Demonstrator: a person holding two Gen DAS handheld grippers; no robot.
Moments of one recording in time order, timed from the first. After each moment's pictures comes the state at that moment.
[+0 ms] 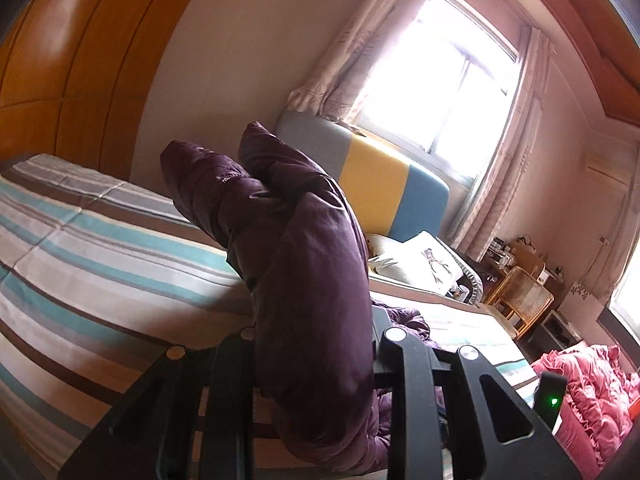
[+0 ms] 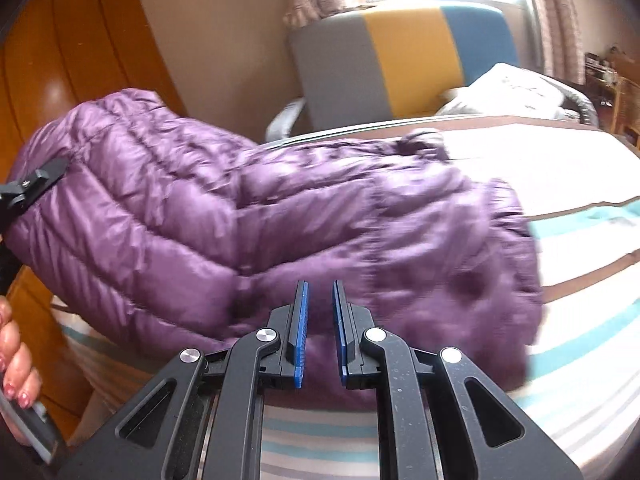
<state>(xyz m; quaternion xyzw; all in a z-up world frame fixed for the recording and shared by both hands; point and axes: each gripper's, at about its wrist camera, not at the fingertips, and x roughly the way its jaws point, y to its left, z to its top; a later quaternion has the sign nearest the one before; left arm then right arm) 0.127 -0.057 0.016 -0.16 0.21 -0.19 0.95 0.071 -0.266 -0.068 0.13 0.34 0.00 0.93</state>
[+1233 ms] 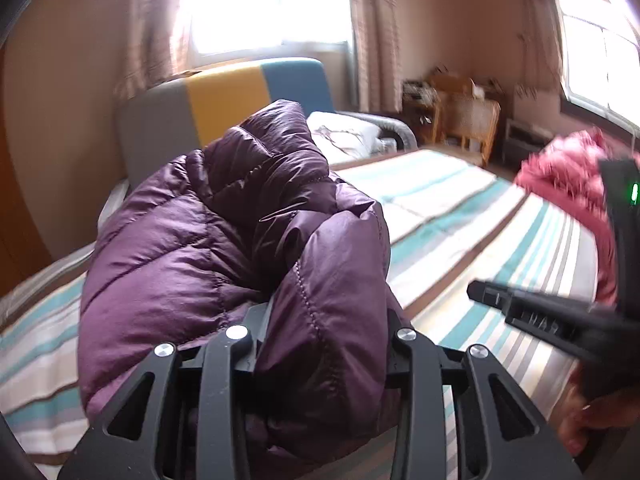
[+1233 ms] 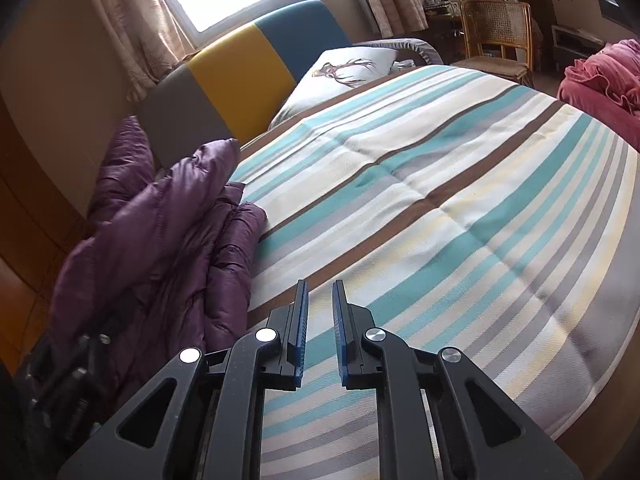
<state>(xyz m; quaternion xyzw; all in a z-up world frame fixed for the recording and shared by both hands) 0.096 -0.293 -0.036 0.15 0.26 -0.34 0.89 -0.001 -0.410 -0.084 0.28 0.30 -0.20 0.89</state>
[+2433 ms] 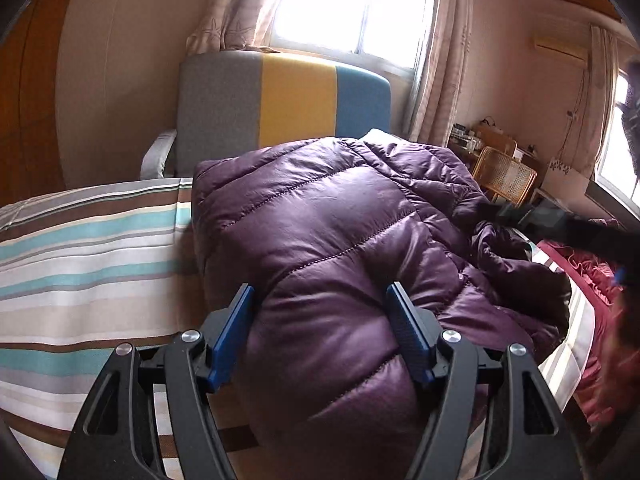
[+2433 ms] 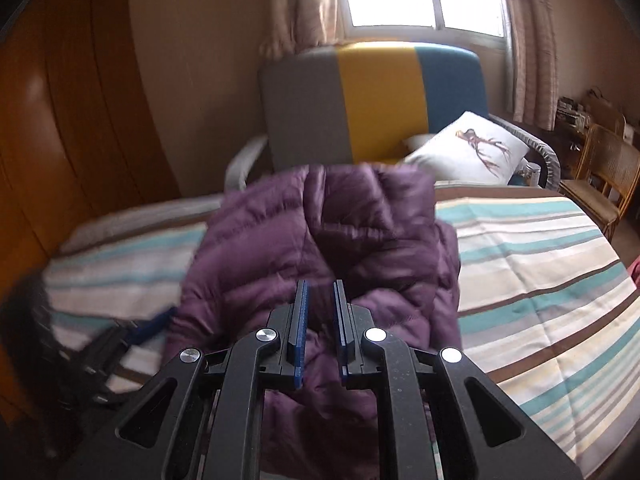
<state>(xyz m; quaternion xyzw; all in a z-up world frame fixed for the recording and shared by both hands) 0.145 -0.159 -0.034 0.01 0.29 -0.29 0.91 0.101 -0.289 -0.002 0.06 0.32 -0.07 0.94</state>
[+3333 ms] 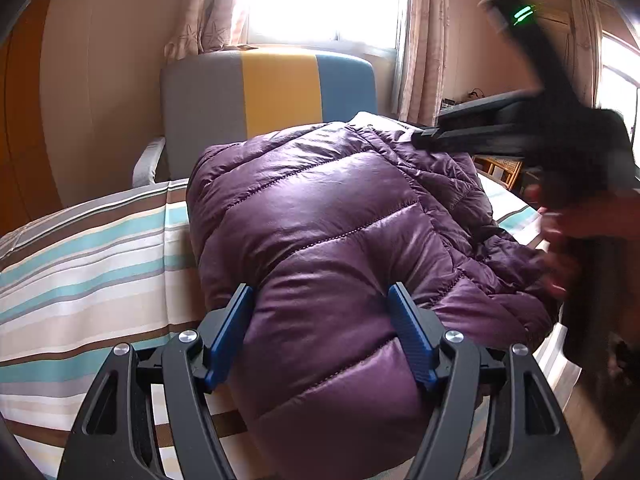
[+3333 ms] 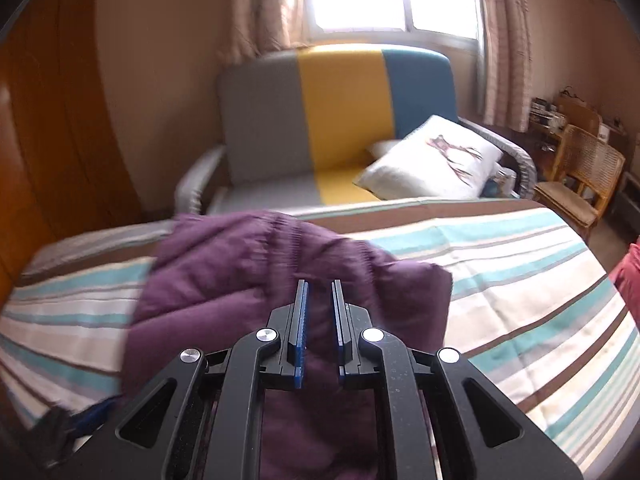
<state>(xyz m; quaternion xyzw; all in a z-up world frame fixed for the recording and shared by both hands) 0.136 -0.177 -0.034 0.07 0.29 -0.31 0.90 0.164 -0.343 0.000 0.07 0.30 -0.14 0.94</state>
